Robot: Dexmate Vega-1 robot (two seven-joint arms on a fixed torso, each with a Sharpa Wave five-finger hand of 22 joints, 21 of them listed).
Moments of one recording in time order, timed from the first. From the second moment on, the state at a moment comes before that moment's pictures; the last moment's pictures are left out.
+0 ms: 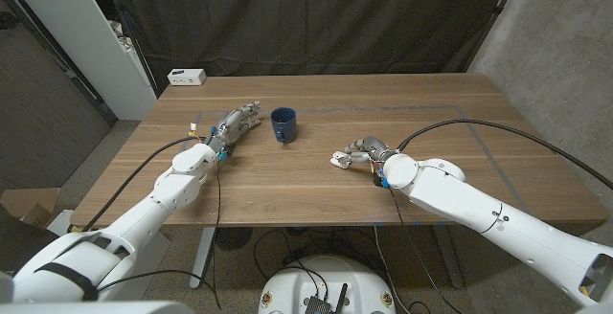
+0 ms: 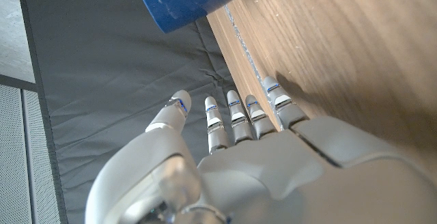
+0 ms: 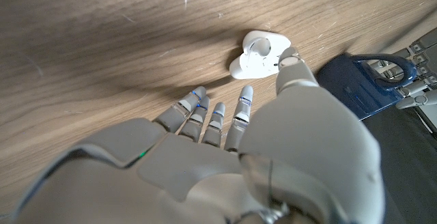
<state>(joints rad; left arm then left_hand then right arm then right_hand) 0.71 0.54 0.42 -1.05 -0.59 -0.30 -0.19 0.38 0.14 0.61 -0.12 0.18 0.36 -0.13 0.20 0.20 0.27 -0.04 0.24 0.27 0.18 -0.03 0.18 0.17 0.23 0.13 0.26 0.19 -0.79 -0.74 -0.80 -2.16 0.26 -1.02 -0.28 0.97 0.01 0.18 -0.14 0.21 0.54 -0.09 0.19 0.20 0.16 -0.03 0.21 0.34 0.12 -0.04 0.26 0.32 0.32 0.09 0.19 0.17</state>
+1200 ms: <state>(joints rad) 0.73 0.55 0.43 -1.10 -0.58 -0.28 -0.16 0.38 0.15 0.61 -0.12 0.18 0.36 -0.13 0.20 0.20 0.27 -0.04 0.24 0.27 0.18 -0.03 0.18 0.17 0.23 0.13 0.25 0.20 -0.80 -0.75 -0.83 -2.15 0.24 -1.02 -0.30 1.03 0.01 0.21 -0.16 0.22 0.54 -0.11 0.19 0.20 0.16 -0.03 0.21 0.33 0.12 -0.04 0.25 0.32 0.30 0.07 0.20 0.18</state>
